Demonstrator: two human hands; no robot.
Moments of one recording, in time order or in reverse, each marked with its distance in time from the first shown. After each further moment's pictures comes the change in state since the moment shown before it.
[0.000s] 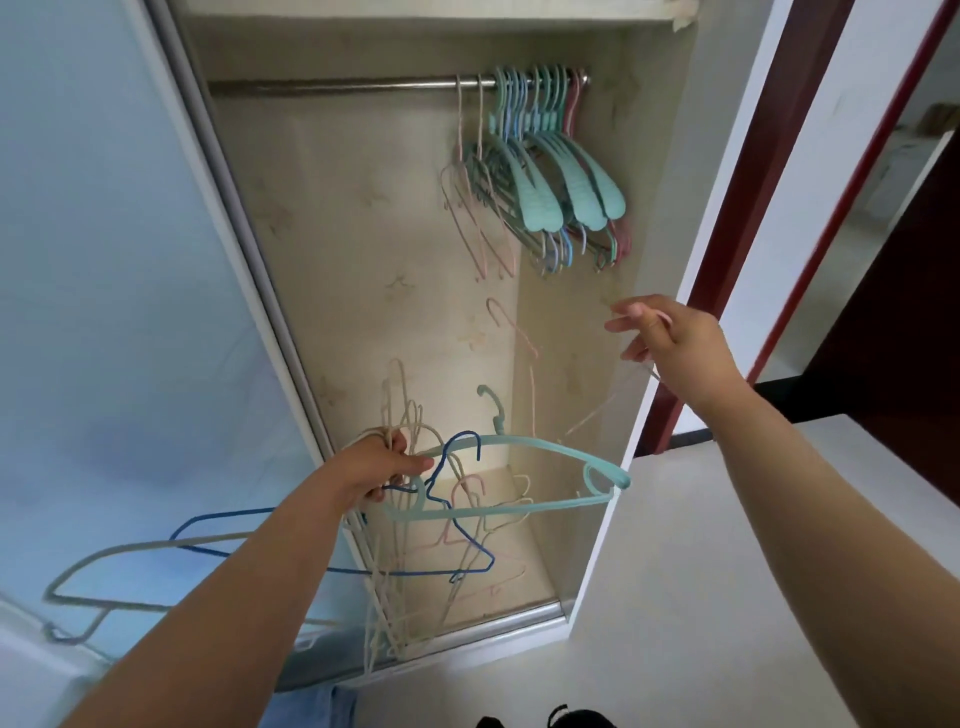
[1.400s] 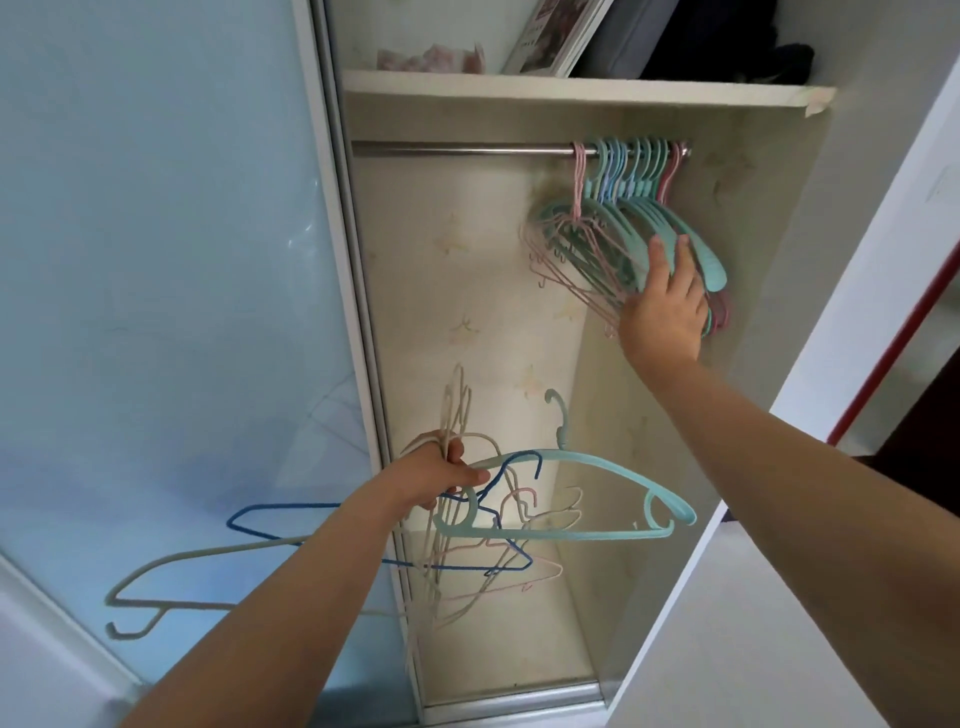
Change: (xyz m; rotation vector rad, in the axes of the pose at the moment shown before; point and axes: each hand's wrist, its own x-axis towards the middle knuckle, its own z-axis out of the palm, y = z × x) left_hand 0.015 0.032 -0.052 0.076 0.060 0.127; right_hand 0.140 -0.036 0.117 -0.655 0.318 -0.089
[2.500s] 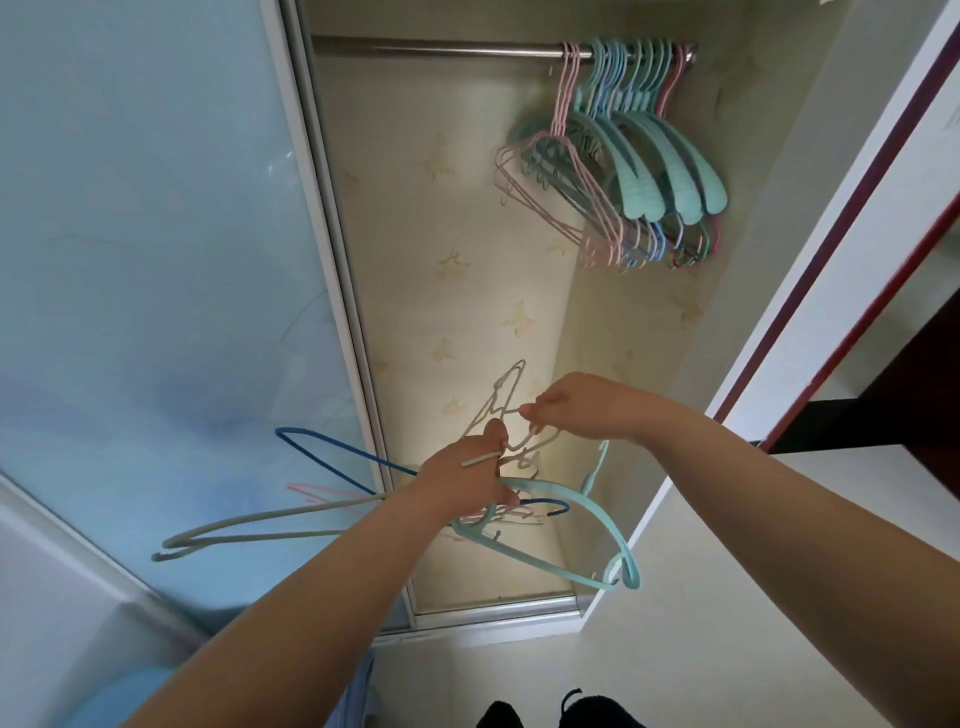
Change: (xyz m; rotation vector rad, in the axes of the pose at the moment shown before) left_hand -0.043 -0.018 0.093 0.620 -0.067 0.199; right_hand -0.134 -0.022 -0.049 0.200 -1.199 -0.047
